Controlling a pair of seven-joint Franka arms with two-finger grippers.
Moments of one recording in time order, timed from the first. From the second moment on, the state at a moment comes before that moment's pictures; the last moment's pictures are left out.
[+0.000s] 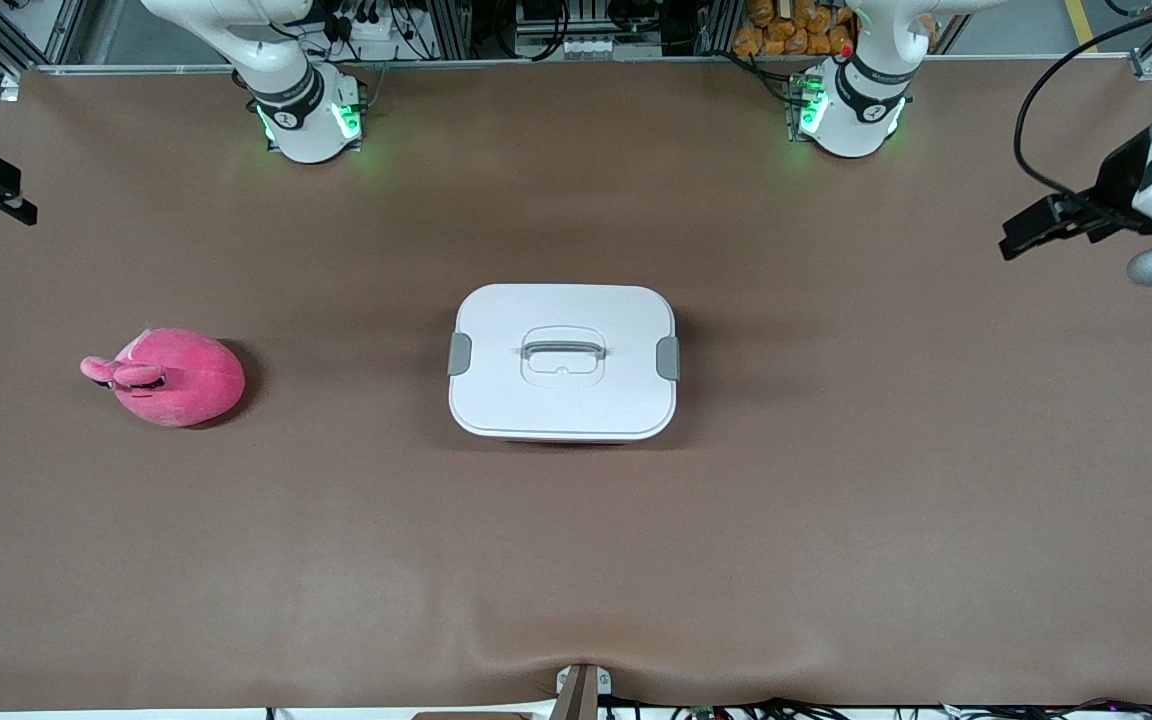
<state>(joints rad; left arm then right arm) 0.00 0.00 -0.11 -1.57 0.04 1.52 -0.36 -0.03 -0.03 -0.07 -1.47 0.02 1.41 -0.28</state>
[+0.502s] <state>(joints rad) -0.01 0.06 -0.21 -1.57 0.04 1.58 -0.60 -0.03 -0.03 -0.07 -1.47 0.02 1.41 -0.28</state>
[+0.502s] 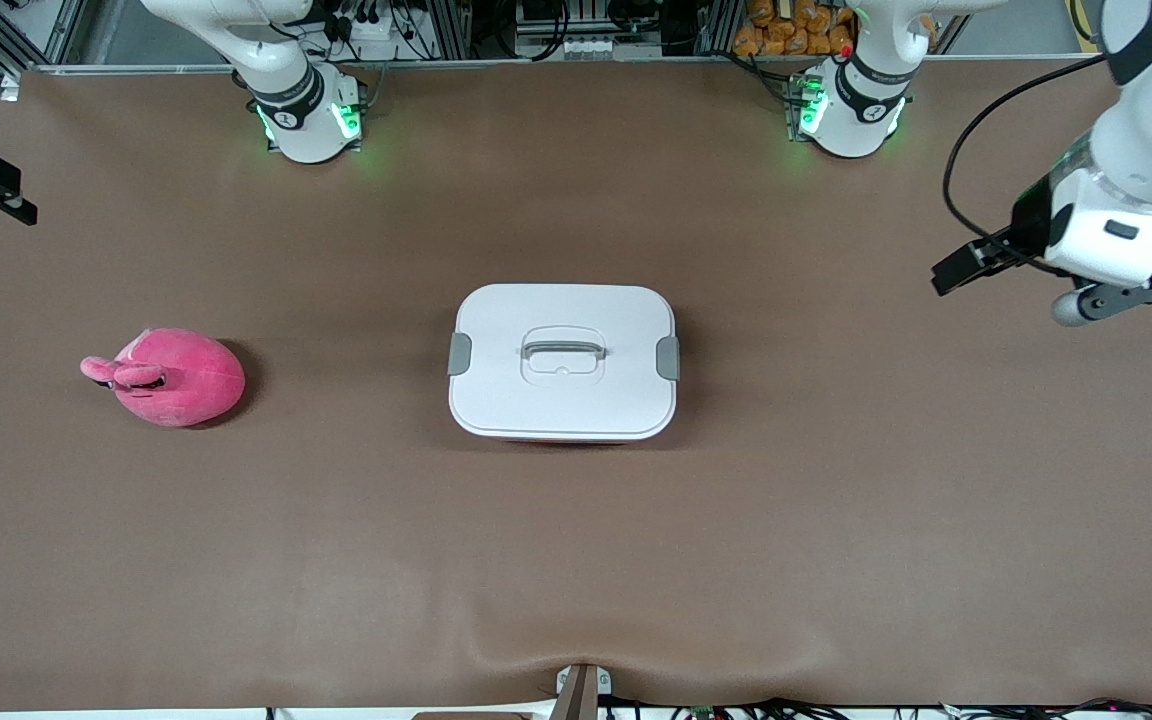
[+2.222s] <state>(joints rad) -0.31 0.30 -0.25 -1.49 0.10 1.69 -1.26 -0.03 -0.03 -0.08 -1.47 0.02 1.41 -0.28</state>
